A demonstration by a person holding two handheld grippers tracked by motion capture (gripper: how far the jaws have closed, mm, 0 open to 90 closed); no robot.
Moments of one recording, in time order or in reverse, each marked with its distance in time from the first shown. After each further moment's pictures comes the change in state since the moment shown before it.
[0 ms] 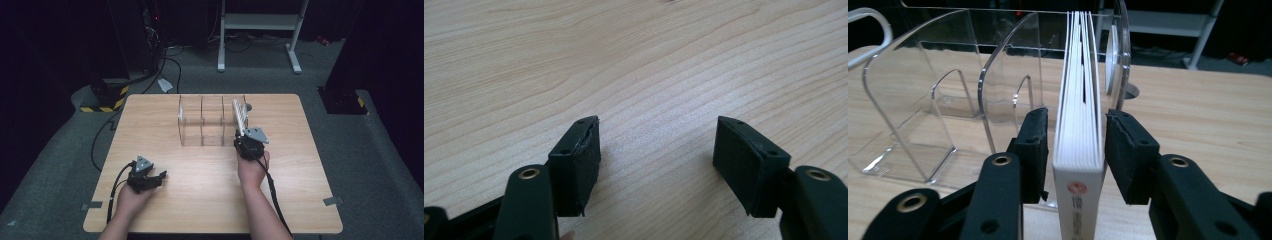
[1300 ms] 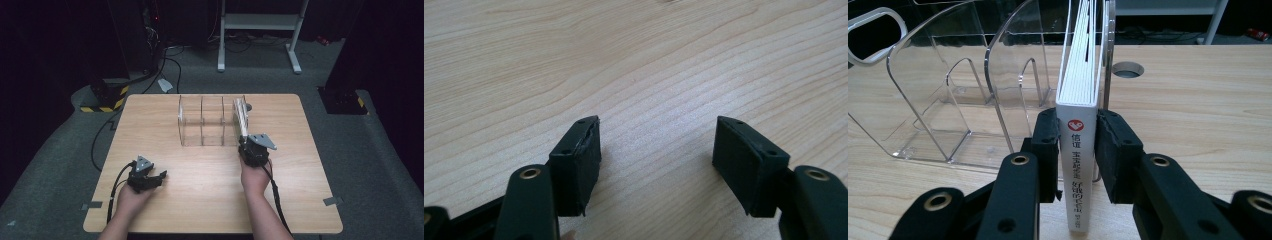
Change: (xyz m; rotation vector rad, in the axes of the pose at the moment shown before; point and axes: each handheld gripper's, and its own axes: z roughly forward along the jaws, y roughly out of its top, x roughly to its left) left arm 0.000 0.000 0.000 0.002 -0.003 0.006; right arm -0.008 -0.010 -0.019 0.034 0.041 0.070
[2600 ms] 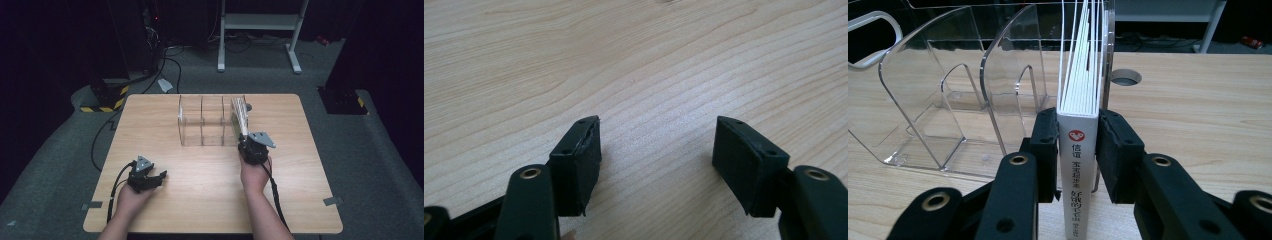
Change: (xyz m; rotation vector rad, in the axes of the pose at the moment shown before) left arm 0.000 0.000 0.000 0.000 -0.003 0.006; right arm 0.000 0.003 0.005 -0.016 -0.009 -0.013
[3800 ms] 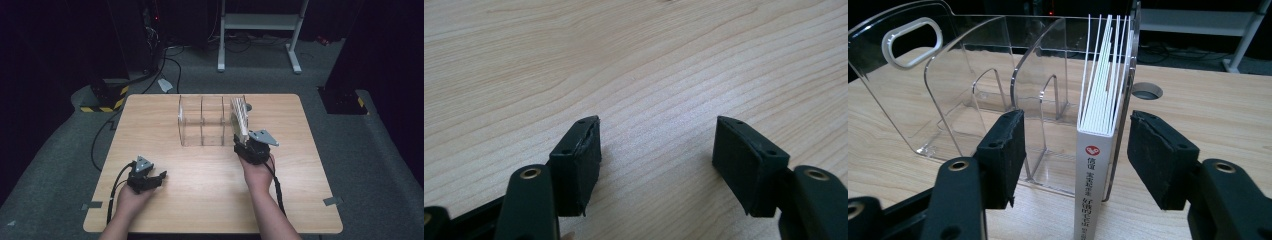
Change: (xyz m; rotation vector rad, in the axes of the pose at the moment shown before) left arm -0.001 -0.001 -0.001 -0.001 0.004 -0.009; right arm -0.005 0.009 -0.009 -0.011 0.103 -0.060
